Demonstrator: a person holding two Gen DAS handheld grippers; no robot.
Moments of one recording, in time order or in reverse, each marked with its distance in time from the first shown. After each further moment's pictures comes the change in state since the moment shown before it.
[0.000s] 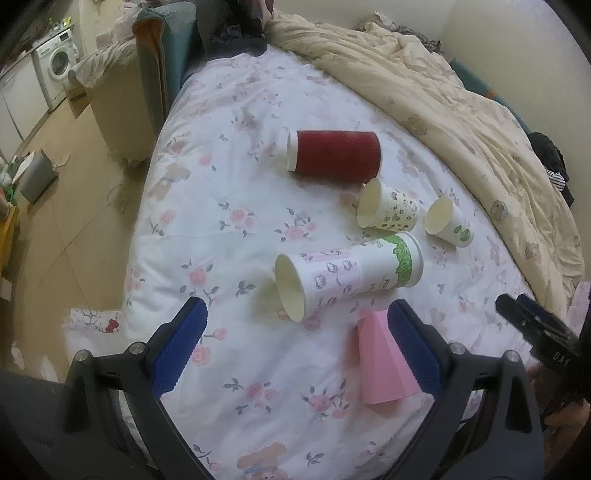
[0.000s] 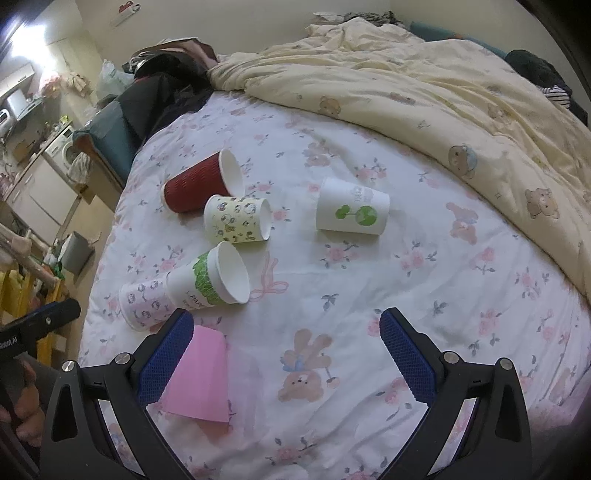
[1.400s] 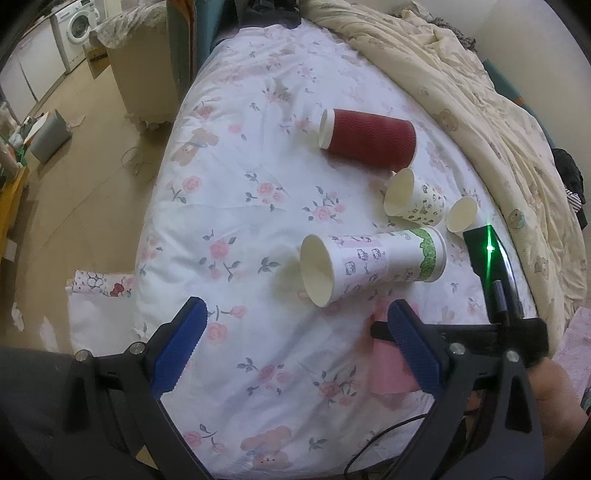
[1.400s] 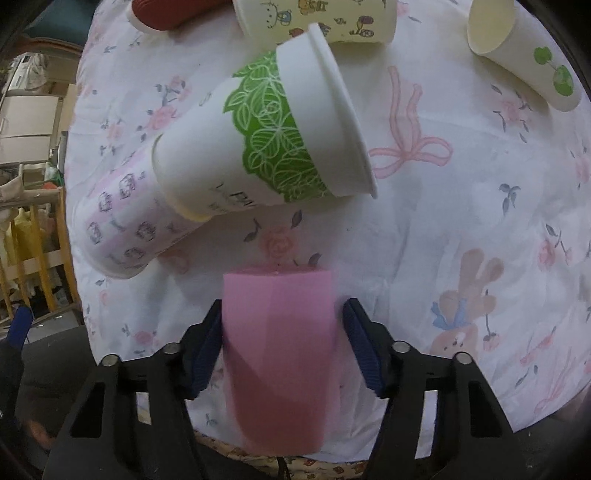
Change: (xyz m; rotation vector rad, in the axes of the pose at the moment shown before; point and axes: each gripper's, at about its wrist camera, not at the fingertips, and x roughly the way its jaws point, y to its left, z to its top) left arm 0.009 0.022 0.005 -0.108 0.114 0.040; right arm 0.163 0.077 -0.012 0.060 0.754 0.079
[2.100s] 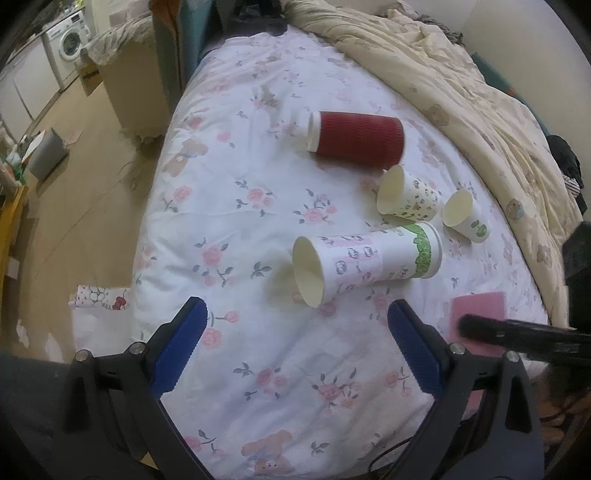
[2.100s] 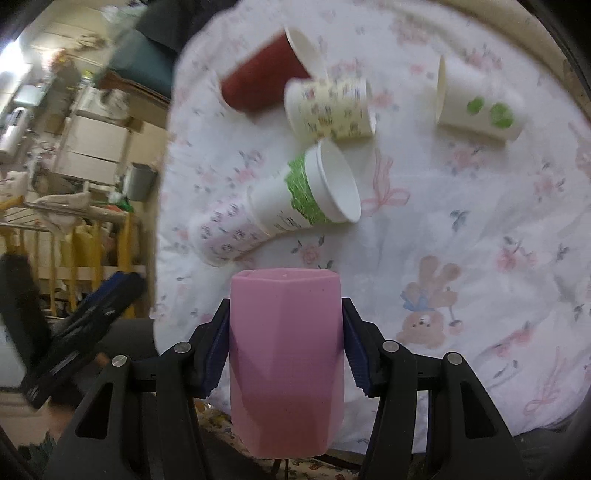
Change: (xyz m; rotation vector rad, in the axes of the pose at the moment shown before) left arm 0.001 -0.014 -0.007 0.062 -0.031 0.006; right arm -0.097 -0.032 -0.057 -0.100 -0.273 0.243
